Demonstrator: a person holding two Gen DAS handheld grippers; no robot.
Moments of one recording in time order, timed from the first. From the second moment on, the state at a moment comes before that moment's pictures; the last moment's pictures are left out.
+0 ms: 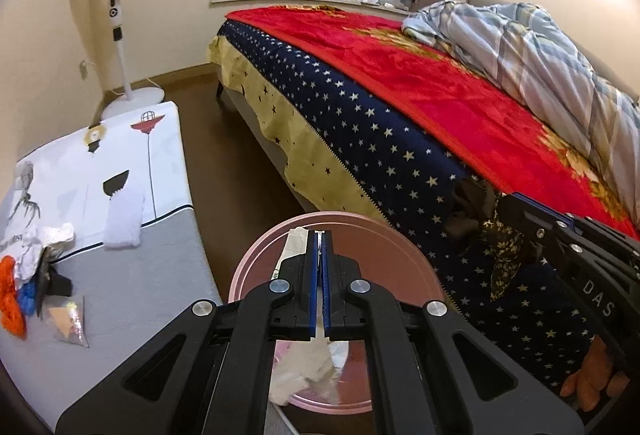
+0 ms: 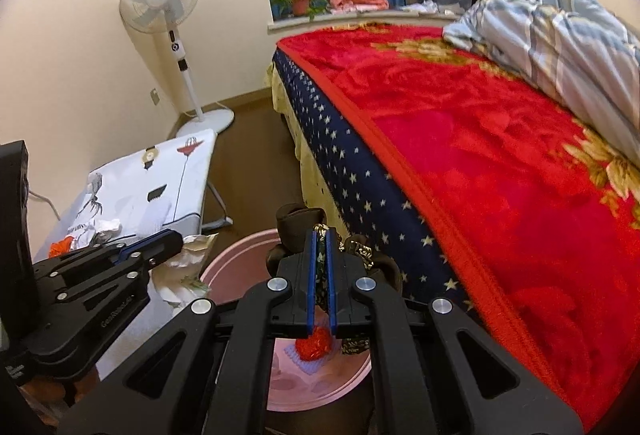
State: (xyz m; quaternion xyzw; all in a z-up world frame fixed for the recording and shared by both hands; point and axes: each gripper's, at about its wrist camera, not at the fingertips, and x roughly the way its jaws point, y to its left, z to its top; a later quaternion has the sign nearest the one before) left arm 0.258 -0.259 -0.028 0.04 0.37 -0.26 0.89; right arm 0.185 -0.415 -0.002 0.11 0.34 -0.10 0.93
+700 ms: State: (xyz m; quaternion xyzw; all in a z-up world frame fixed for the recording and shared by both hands) left arm 0.277 -0.241 -0.035 0.03 0.37 -0.17 0.91; right arm 0.211 -0.406 -0.018 0.08 0.36 -0.10 0.93
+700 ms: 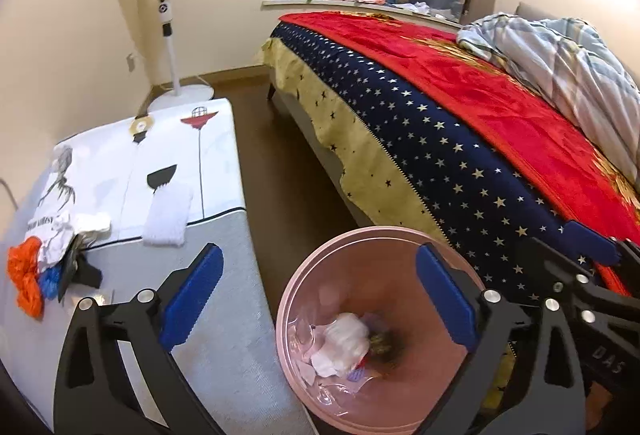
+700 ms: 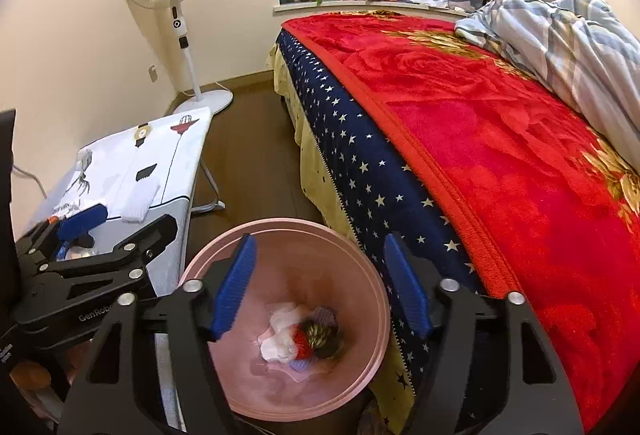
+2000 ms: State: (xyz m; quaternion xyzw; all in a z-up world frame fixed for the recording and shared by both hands) left arm 0.148 -0.008 0.008 -0.01 0.27 0.01 0.96; right arm 0.094 -0.206 0.023 0.00 0.23 0.04 0.97
